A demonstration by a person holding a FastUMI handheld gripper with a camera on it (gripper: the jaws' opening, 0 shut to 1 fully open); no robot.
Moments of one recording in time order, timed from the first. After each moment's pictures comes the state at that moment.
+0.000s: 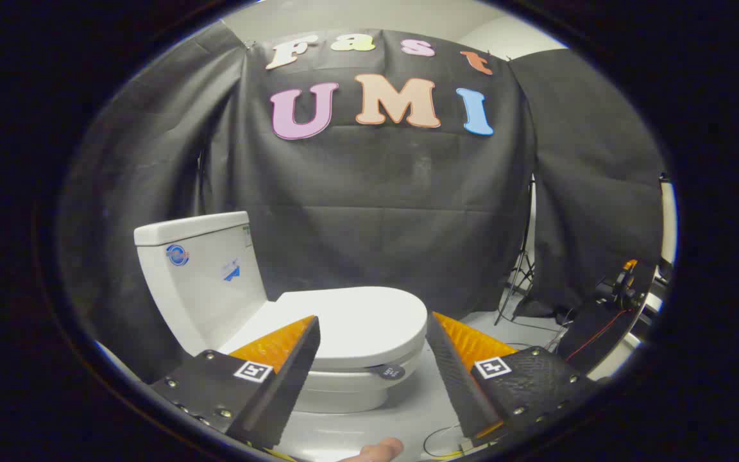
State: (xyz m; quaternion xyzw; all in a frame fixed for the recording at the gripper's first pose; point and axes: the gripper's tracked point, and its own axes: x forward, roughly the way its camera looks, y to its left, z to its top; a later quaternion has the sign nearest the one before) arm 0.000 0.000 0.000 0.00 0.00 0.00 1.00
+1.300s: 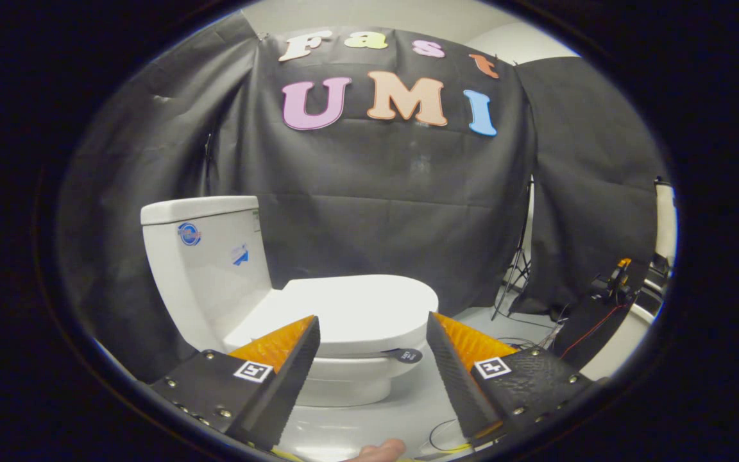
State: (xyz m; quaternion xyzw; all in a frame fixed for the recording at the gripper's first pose) arm -0.017 0.036 -0.039 -0.02 0.01 -0.01 1.00
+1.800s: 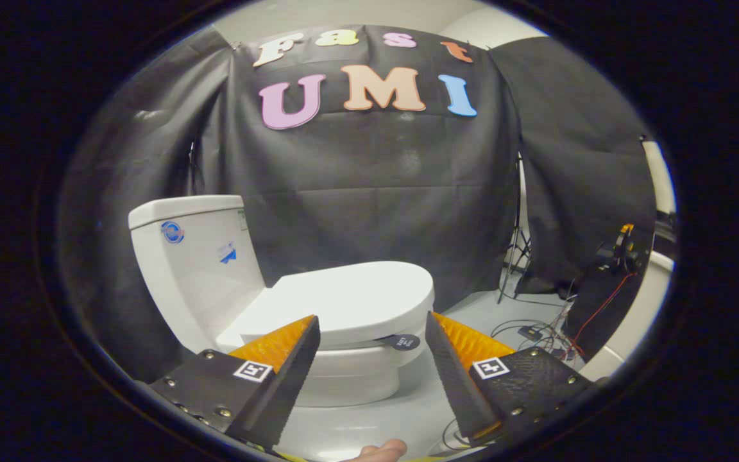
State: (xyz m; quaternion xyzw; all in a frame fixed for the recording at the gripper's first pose) arm 0.002 0.005 -0.077 0.06 0.01 -0.02 1.00
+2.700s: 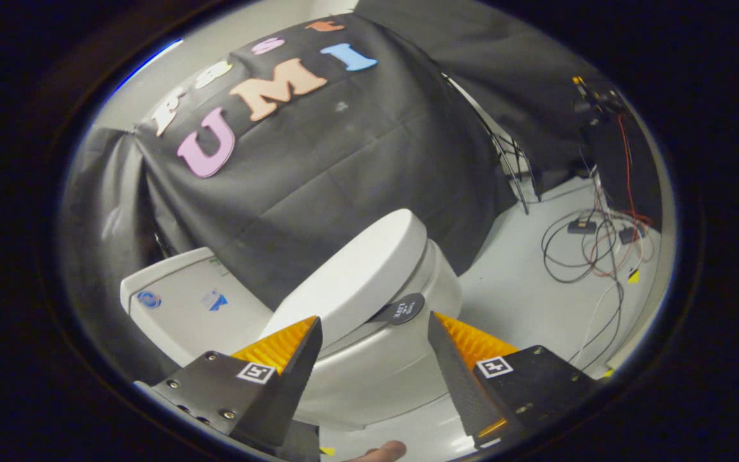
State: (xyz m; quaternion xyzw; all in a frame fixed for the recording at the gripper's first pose) arm 0.089 -0.017 -0.182 0.34 0.04 0.01 0.94
